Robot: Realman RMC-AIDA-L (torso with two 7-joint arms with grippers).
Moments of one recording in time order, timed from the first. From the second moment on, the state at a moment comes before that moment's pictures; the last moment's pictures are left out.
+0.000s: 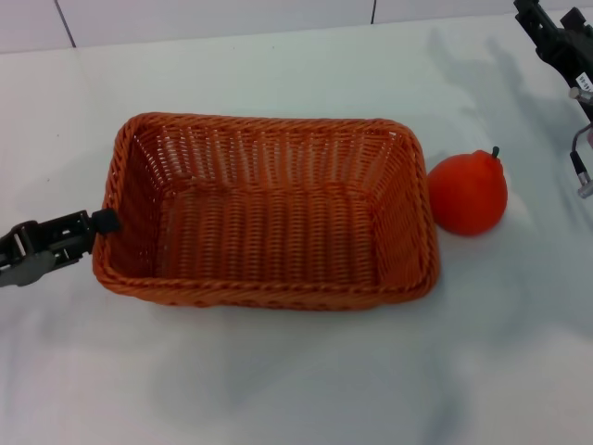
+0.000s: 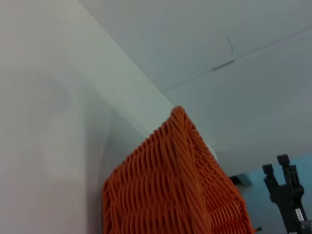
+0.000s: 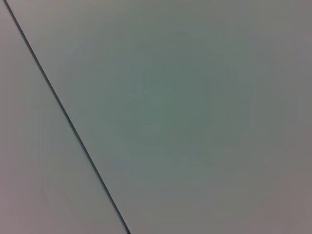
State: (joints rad) left arm -0.39 -2.06 0.42 0.65 2.12 1.67 -2.19; right arm 0.58 2.09 -0.60 -0.02 -0.79 -1.13 -2.39
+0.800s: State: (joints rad) left arm -0.31 -2.08 0.05 0.55 1.91 1.55 -1.40; right arm 0.57 1.87 -0.88 -0.55 -1.67 -1.22 -1.52
